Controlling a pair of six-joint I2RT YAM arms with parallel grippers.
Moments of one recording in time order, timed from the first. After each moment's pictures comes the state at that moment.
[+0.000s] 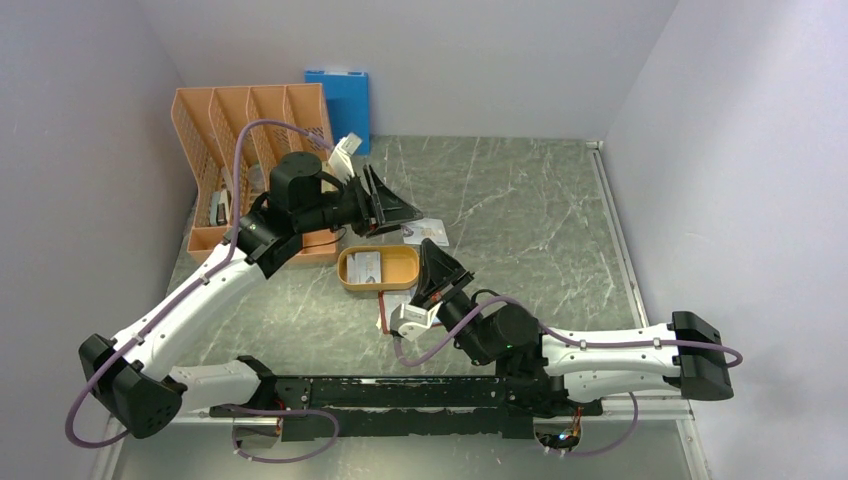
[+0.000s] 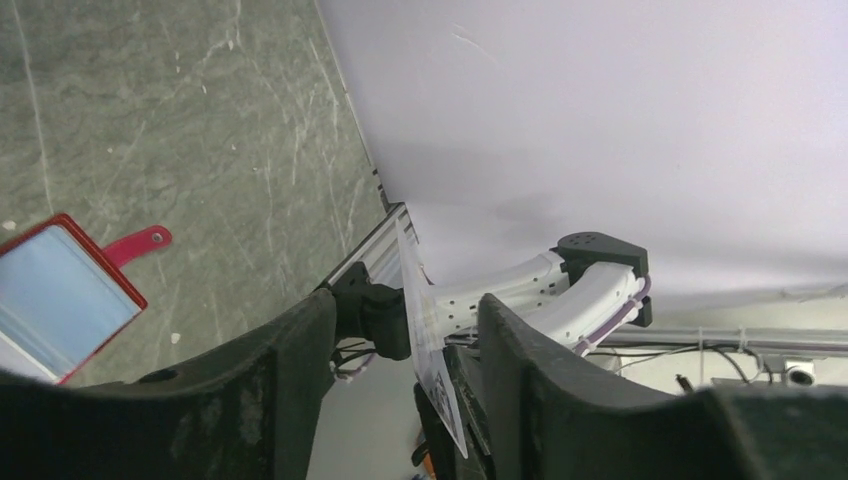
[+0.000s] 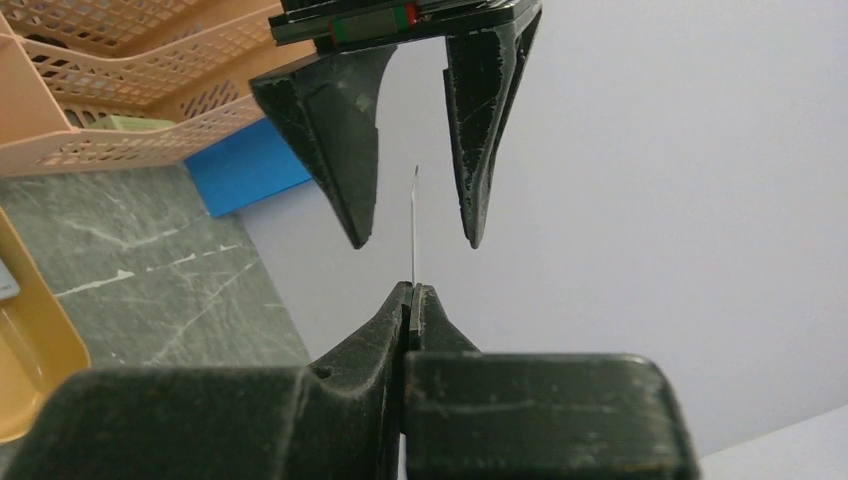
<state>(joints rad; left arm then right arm) -0.64 1.19 1.19 -0.24 0.50 -1.03 1.44 1.02 0.56 0.82 0.68 -1.43</state>
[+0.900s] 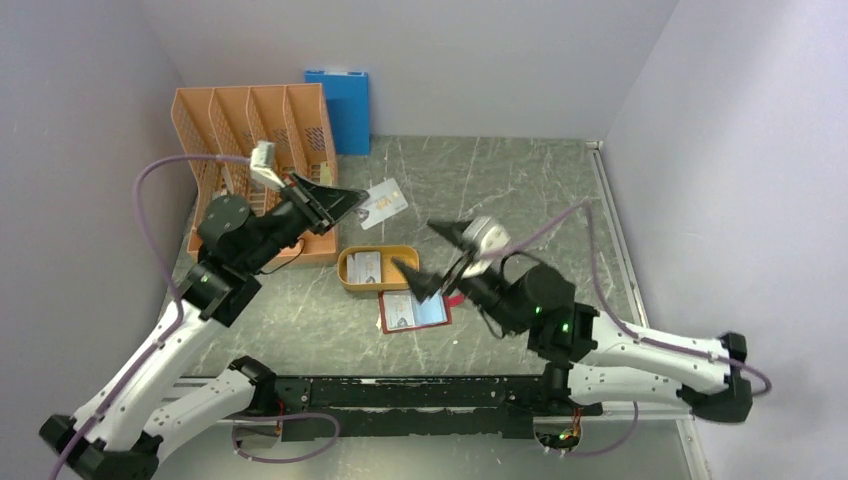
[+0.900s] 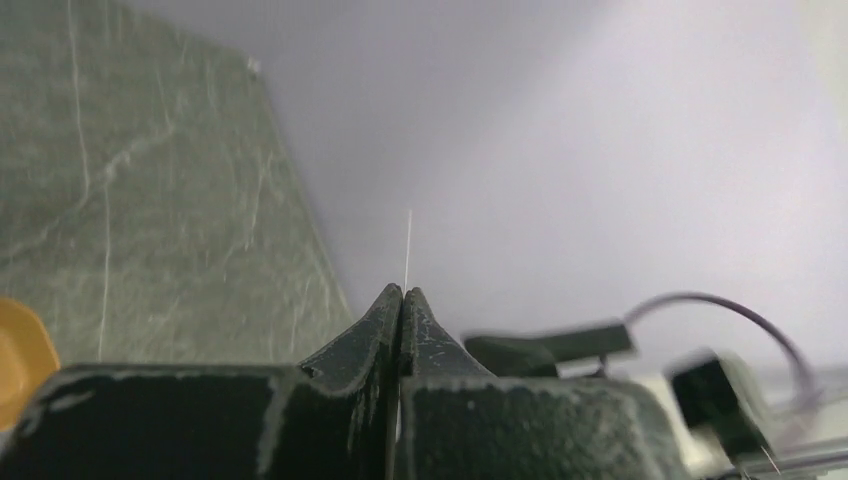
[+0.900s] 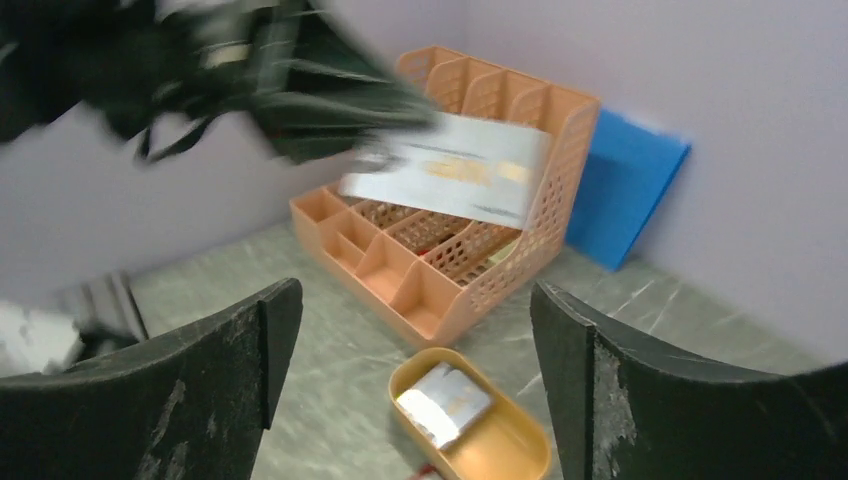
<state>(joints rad) -0.54 0.89 0.98 -0.04 0.25 -1.08 1.38 0.88 0.86 0.25 0.47 -0.28</state>
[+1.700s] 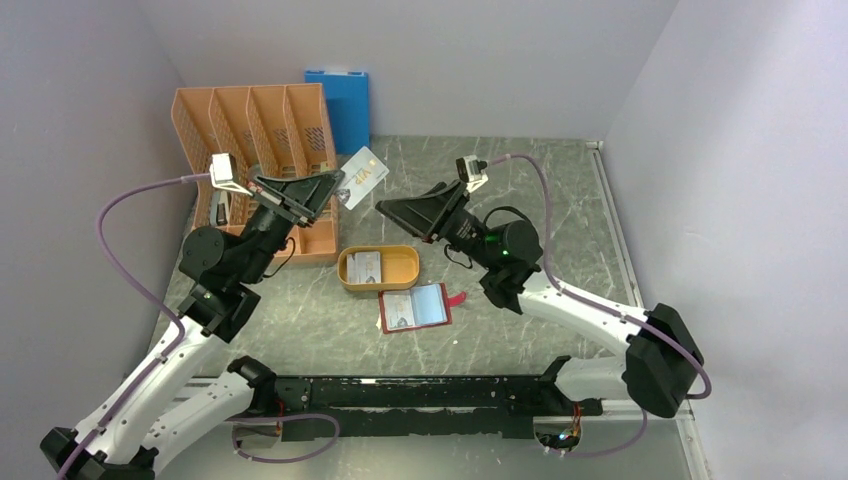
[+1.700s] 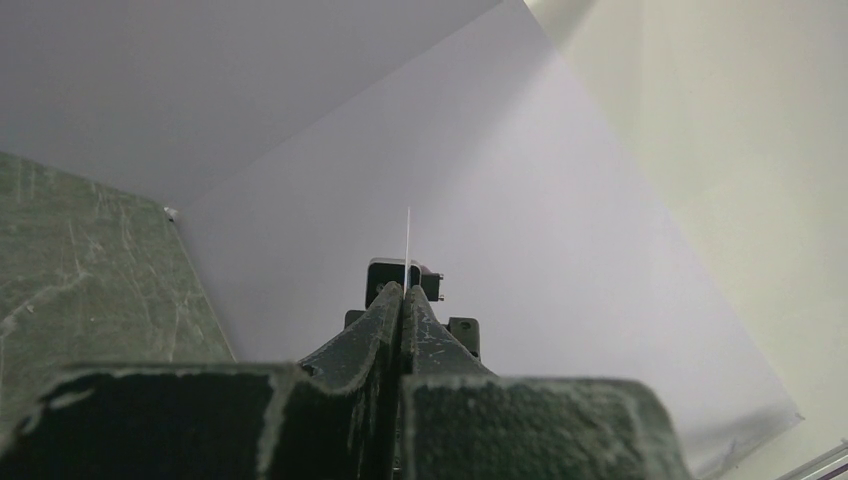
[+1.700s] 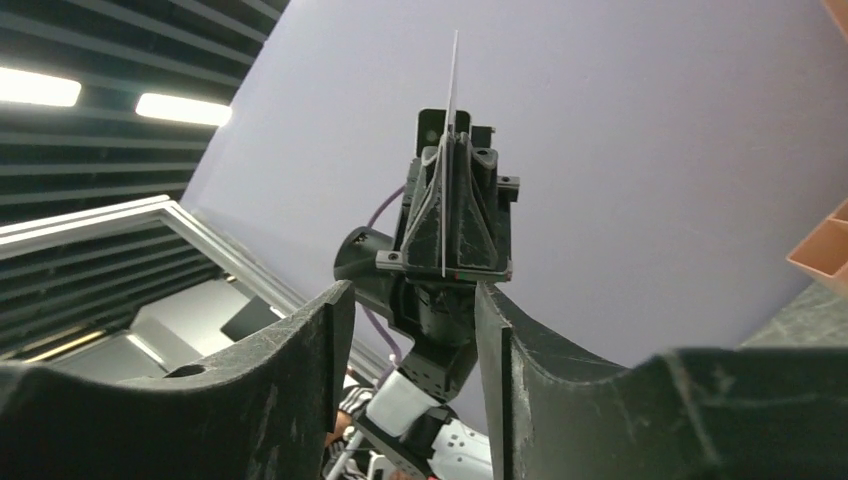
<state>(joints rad) -0.54 0.75 0.80 0.36 0.04 -1.17 0.82 1.25 0.79 1.01 -0.28 1.31</state>
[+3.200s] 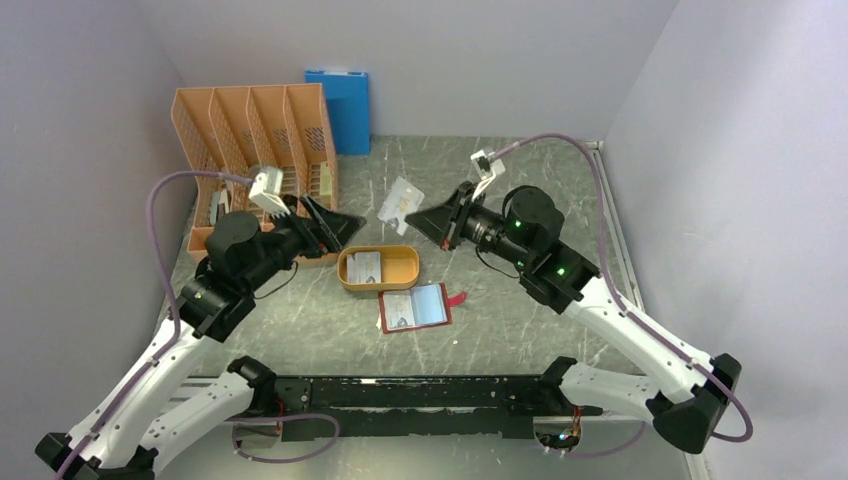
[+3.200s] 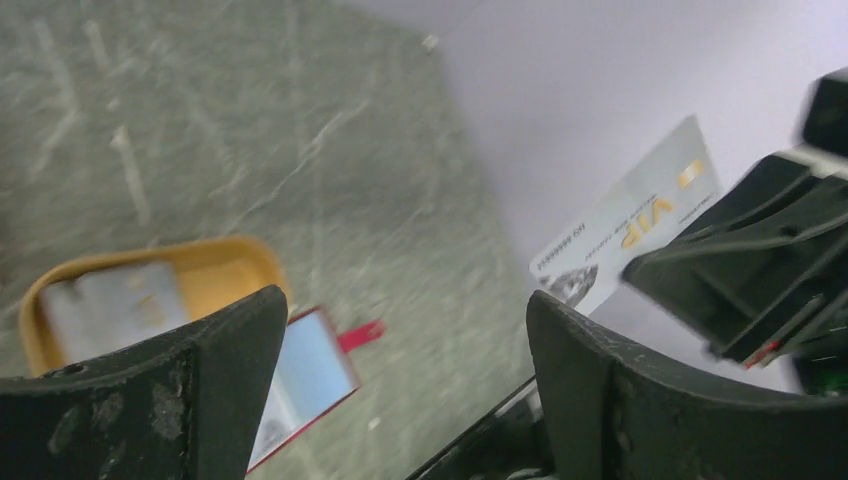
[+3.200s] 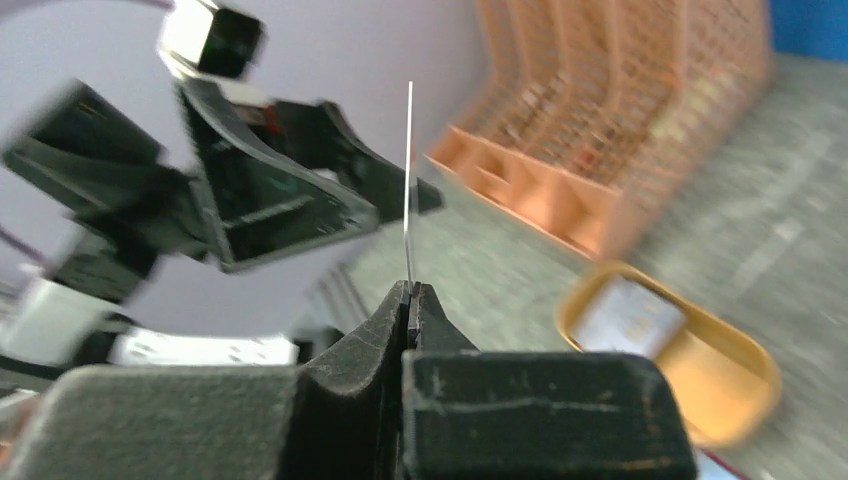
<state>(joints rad) -0.55 0.76 0.89 -0.19 0.10 -0.82 0.79 1.06 1.05 0.09 -0.25 0.66</state>
